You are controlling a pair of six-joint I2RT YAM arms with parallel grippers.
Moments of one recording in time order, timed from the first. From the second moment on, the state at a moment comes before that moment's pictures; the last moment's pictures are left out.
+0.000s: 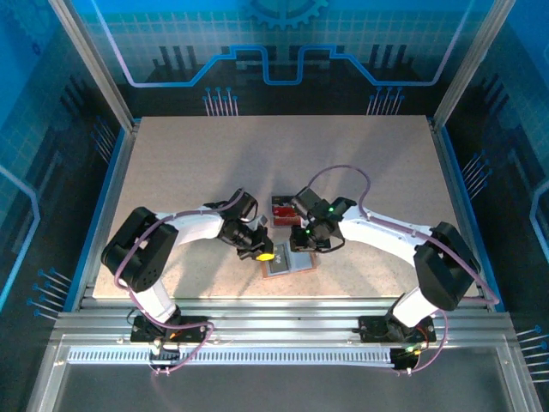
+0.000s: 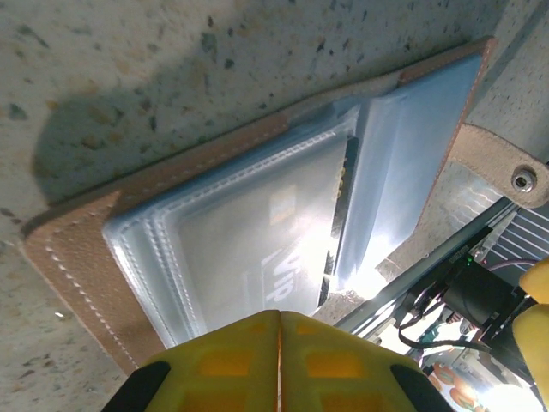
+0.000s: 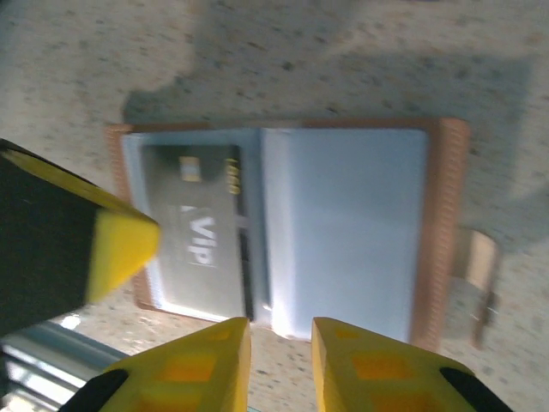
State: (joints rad) left arm -0.53 1.70 0.85 -0.40 0.71 -0.80; right arm 0.77 1.57 1.04 -0.71 -0.19 0.71
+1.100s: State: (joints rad) left arm -0.56 1.69 0.85 -0.43 0.66 -0.79; right arm 0.83 1.65 0.83 -0.35 -0.31 0.96
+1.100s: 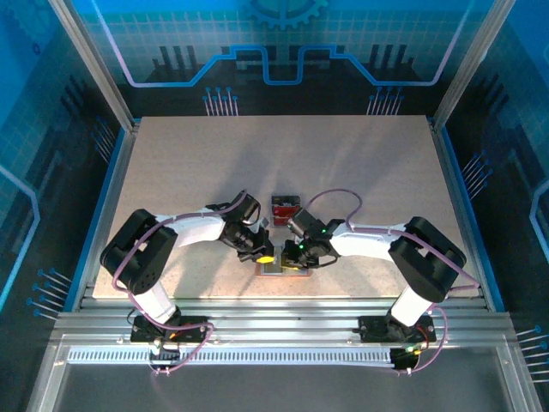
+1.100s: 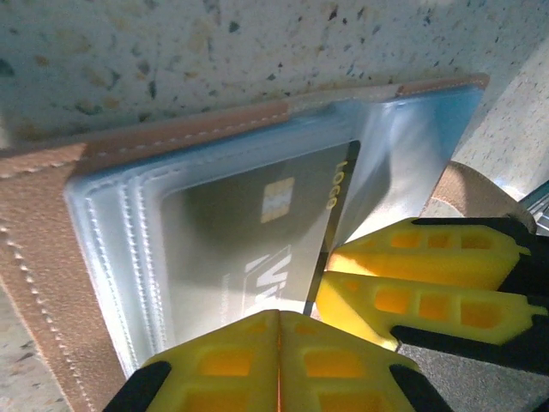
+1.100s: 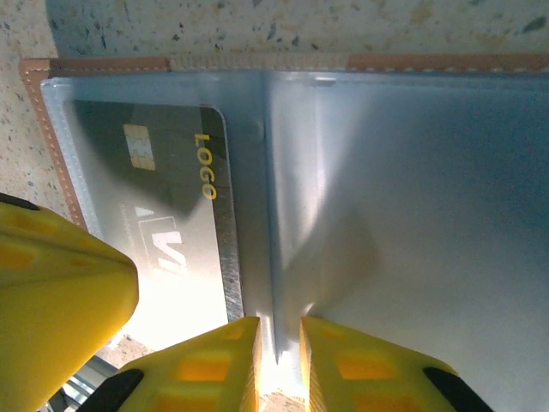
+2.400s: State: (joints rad) left arm -0.56 1.68 0.83 -0.45 0.61 -0.77; right arm 0.74 1.70 0.88 -0.29 -0.47 0.84
